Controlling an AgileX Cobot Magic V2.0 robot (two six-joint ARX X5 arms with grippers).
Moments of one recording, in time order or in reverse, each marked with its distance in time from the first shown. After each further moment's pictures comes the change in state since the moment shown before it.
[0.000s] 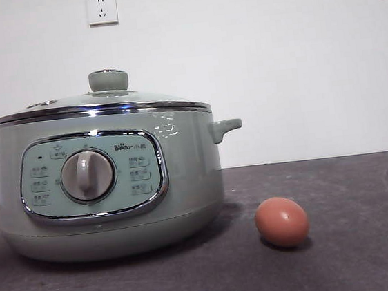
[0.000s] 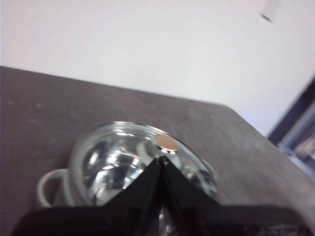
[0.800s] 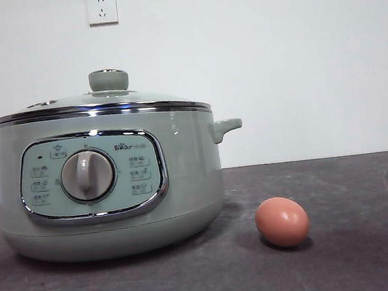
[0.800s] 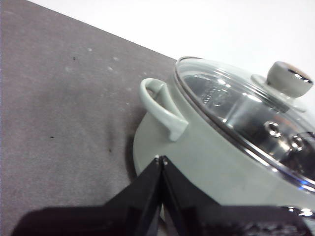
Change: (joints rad) left arm 0.000 -0.358 -0.604 0.222 -0.237 -0.075; right arm 0.000 -0.474 -0.689 0.275 0.089 0.259
